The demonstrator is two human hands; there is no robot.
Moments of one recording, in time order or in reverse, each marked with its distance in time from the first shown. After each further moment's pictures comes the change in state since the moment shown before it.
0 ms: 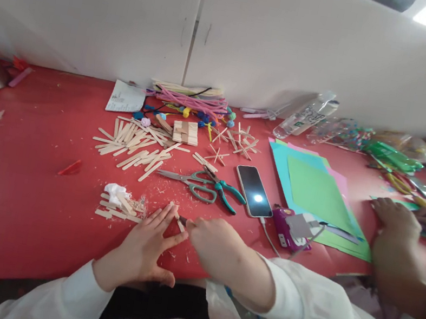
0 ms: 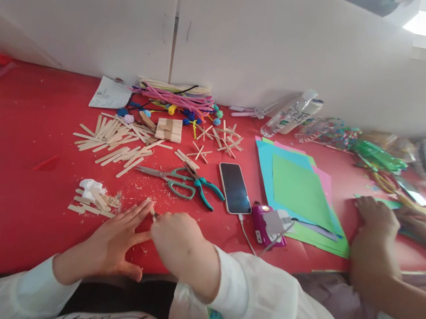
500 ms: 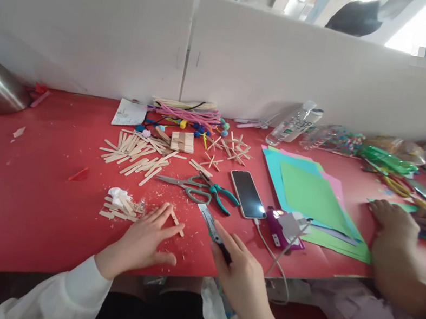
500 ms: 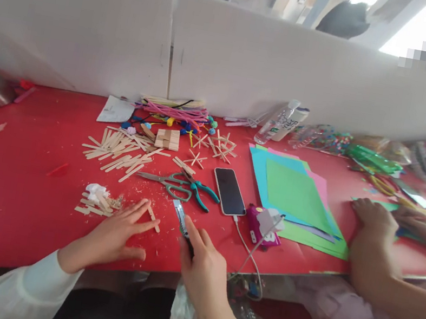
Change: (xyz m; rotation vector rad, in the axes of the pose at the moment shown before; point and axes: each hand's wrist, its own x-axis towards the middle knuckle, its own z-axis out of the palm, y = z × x) left_hand -0.003 0.005 -0.010 0.040 0.124 -0.059; right_hand -0.060 -0.007 0.083 0.477 0.776 0.496
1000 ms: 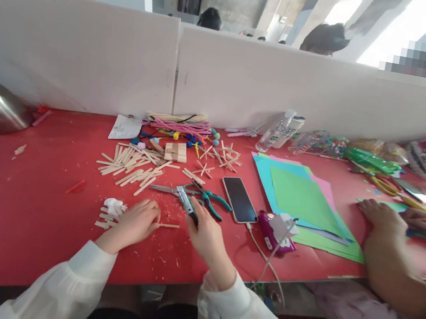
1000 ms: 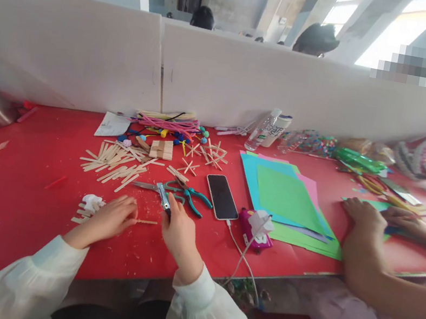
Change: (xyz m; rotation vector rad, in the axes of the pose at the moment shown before) left_hand 0.026 -0.026 -0.020 -0.028 0.117 -0.114; right_hand 0.063 -0.006 0.045 0.152 -0.151 0.083
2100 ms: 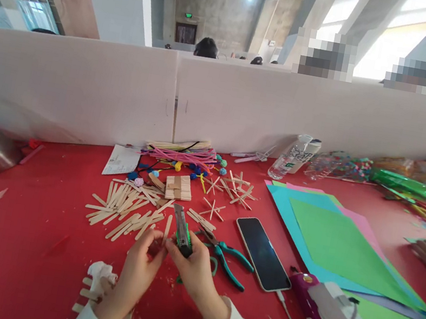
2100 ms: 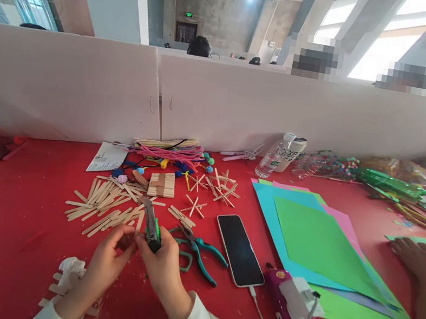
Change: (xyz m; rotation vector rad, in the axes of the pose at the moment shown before) left_hand 0.051 -0.015 0.014 -0.646 0.526 -0.280; right_hand 0.079 -0.031 0.041 0.822 0.080 0.091
